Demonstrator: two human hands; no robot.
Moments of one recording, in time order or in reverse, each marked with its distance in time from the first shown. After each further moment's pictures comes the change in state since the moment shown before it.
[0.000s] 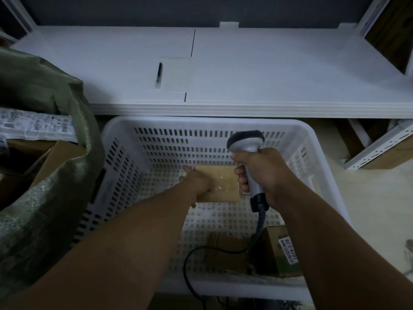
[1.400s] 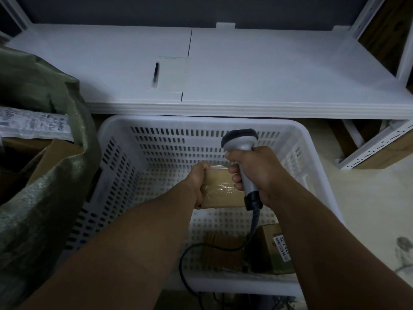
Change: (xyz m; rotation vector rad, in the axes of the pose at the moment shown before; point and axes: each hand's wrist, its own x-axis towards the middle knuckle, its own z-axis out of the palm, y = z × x) left_hand -0.033 0.011 0.006 -0.575 -0.256 -0.203; right_hand -0.004 -0.003 0.000 -0.017 -0.007 -0.006
